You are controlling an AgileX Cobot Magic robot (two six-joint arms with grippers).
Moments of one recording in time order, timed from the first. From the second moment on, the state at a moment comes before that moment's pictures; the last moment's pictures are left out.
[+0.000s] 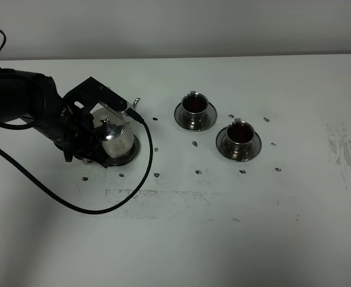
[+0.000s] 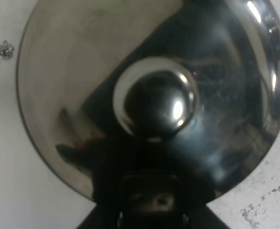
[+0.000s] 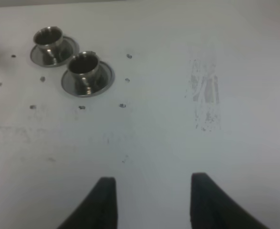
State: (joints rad) left arm -0.30 1.90 -1.15 -0.06 0.47 0.48; right arm 0.11 -0.01 -0.52 0.08 1.11 0.00
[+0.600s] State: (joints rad) left arm -0.30 1.91 -1.15 -0.06 0.48 0.48; right arm 0.11 -0.01 -0.52 0.08 1.11 0.00
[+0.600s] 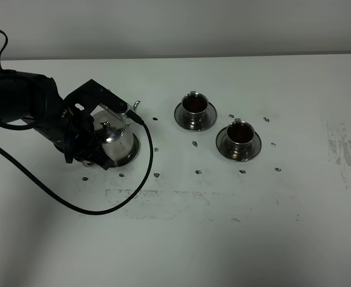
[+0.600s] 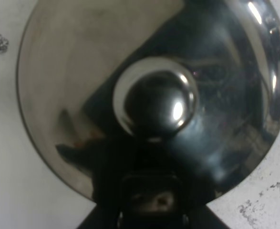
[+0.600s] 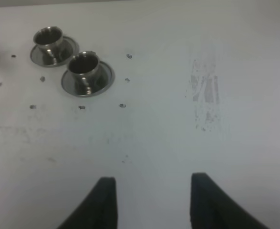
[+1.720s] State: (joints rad) left arm -0.30 1.87 -1.15 -0.07 0.50 0.48; right arm 0.11 -0.01 -0.52 0.08 1.11 0.00
